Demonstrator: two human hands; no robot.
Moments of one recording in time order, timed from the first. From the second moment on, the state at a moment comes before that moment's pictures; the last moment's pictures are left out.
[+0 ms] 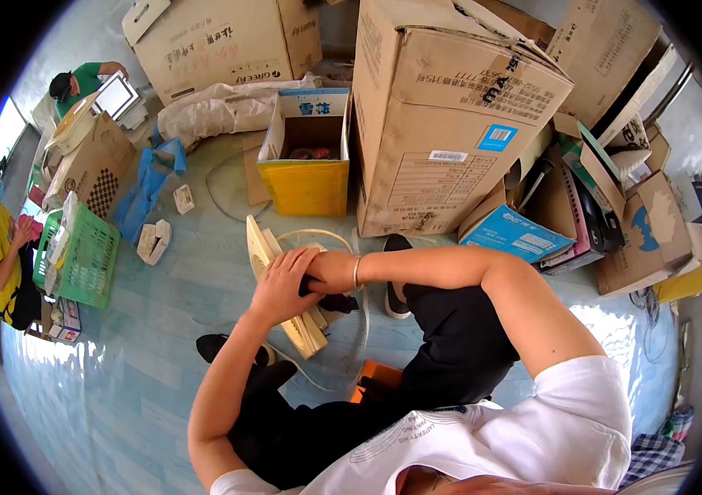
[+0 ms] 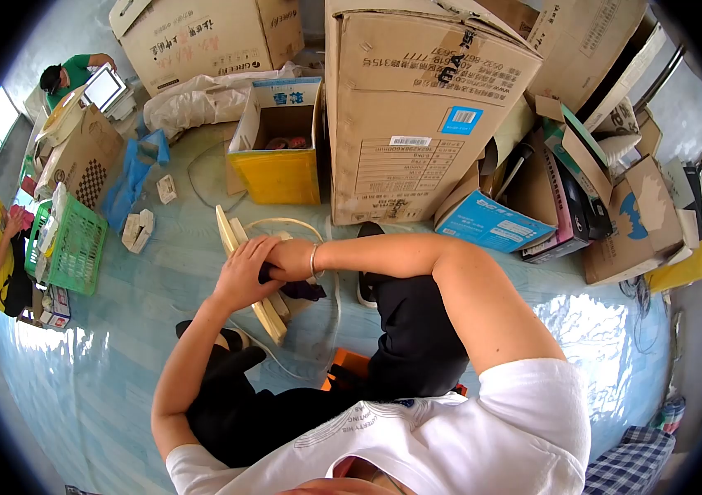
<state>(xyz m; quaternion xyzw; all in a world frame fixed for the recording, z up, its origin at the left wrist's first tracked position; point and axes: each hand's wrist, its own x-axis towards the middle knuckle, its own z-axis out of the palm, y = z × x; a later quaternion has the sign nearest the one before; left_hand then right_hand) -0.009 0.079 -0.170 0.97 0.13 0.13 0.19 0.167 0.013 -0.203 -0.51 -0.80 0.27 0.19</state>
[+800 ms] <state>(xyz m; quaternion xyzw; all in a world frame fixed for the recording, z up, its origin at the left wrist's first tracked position) -0.028 0.084 -0.193 0.95 0.15 0.23 0.16 0.251 0.012 -0.258 -0.68 -0.69 0.26 0.03</state>
